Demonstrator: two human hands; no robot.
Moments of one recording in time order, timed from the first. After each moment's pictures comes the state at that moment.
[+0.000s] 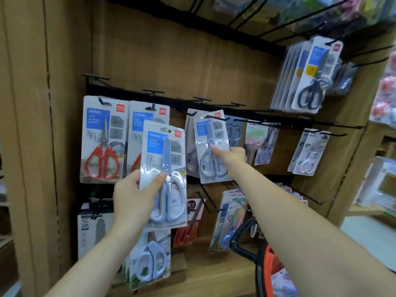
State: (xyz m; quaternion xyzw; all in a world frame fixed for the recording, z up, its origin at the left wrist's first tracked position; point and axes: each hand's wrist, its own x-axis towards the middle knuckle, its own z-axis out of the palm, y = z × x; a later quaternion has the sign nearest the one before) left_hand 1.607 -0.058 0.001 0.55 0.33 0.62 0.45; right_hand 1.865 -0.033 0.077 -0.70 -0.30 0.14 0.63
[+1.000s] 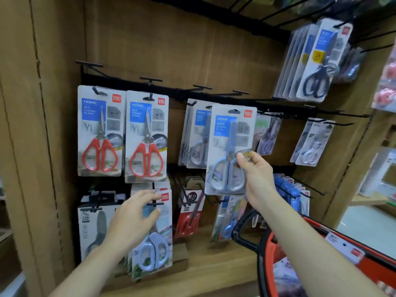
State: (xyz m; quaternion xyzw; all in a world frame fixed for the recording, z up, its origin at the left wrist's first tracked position) left_hand 1.589 -0.027 -0.068 0.81 0.41 0.37 0.22; right_hand 1.853 -0.124 0.033 -0.52 -0.39 0.21 0.74
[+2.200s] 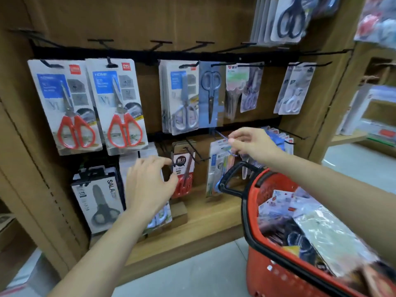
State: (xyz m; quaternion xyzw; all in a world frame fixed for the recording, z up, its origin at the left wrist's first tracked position) left_hand 1.632 -0.090 -0.038 0.84 0.42 0.34 0.07; right_hand 1.906 -0.185 0.016 -0.69 -0.51 0.15 0.48
